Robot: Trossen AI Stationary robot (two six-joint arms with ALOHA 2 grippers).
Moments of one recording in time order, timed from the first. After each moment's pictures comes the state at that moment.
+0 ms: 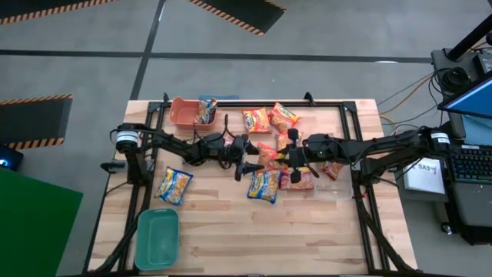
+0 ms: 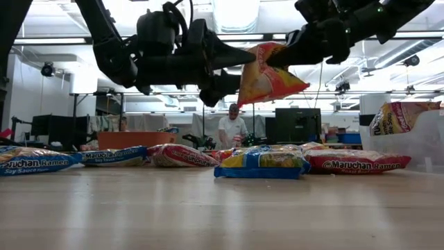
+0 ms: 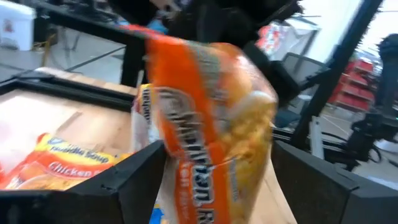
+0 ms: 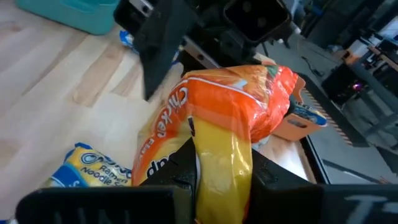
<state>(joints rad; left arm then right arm) 0.15 1.83 0.76 1.08 0.30 -0.27 -0.06 1.19 0.62 0.25 0.02 -0.42</state>
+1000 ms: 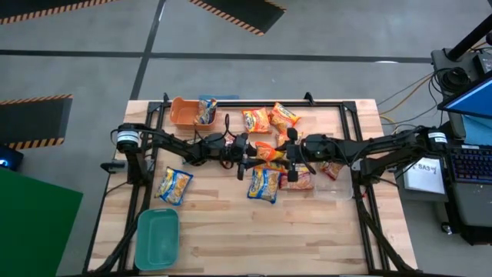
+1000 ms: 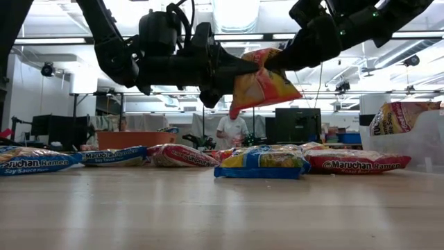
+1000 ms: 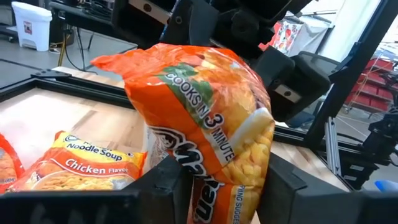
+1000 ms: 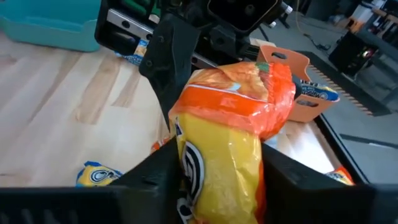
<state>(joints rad) 0.14 1.84 0.77 1.06 0.23 -0.26 -0.06 1.23 0.62 0.29 0.03 -0.24</state>
